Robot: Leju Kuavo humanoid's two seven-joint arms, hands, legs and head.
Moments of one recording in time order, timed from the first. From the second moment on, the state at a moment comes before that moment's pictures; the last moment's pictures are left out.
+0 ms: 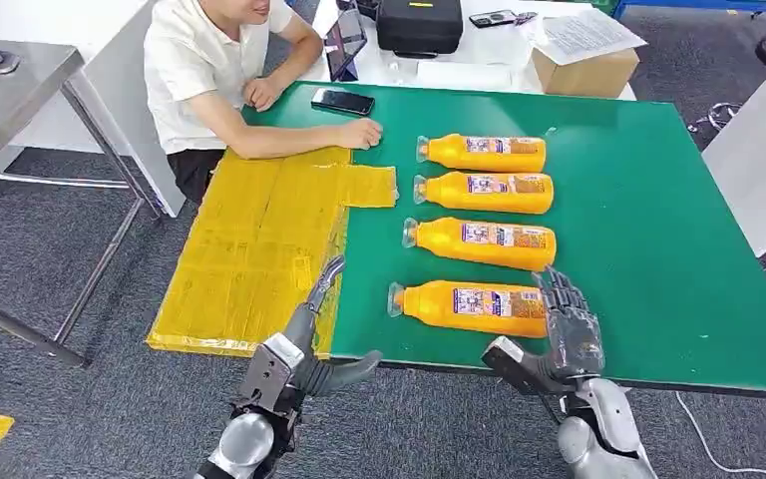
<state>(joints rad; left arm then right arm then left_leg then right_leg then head) -0.09 -0.20 -0.41 -1.25 0.02 0.19 -0.45 -0.13 -0.18 0.19 -1.11 1.00 -0.55 -0.29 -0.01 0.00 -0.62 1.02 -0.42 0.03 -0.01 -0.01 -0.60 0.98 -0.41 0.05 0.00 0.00</state>
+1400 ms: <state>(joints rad) -0.11 -0.21 -0.44 -1.23 0.04 0.17 -0.43 -0.33 -0.23 0.32 -0.88 0.99 -0.37 -0.28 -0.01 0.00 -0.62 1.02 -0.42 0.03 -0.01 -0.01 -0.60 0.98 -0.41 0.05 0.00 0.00</state>
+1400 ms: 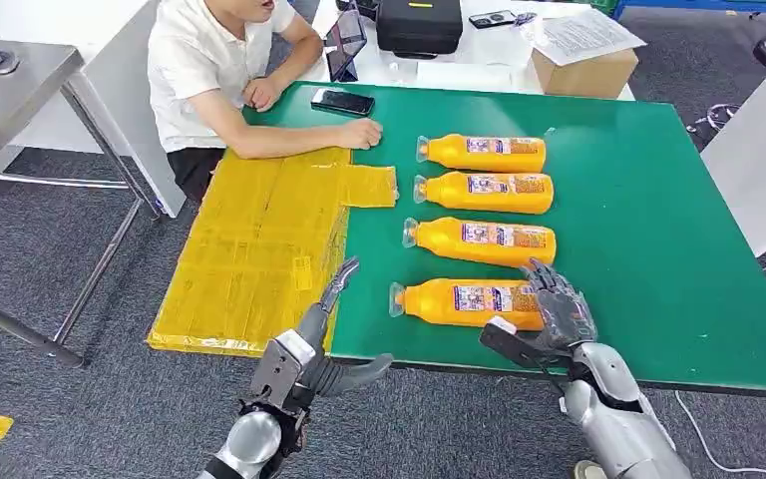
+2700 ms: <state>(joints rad) -0.13 -0.22 -0.45 -1.22 0.11 0.17 -0.46 -0.43 -0.26 0.34 -0.69 0.67 -0.05 -0.44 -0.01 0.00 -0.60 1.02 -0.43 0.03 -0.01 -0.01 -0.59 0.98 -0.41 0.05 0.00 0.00</state>
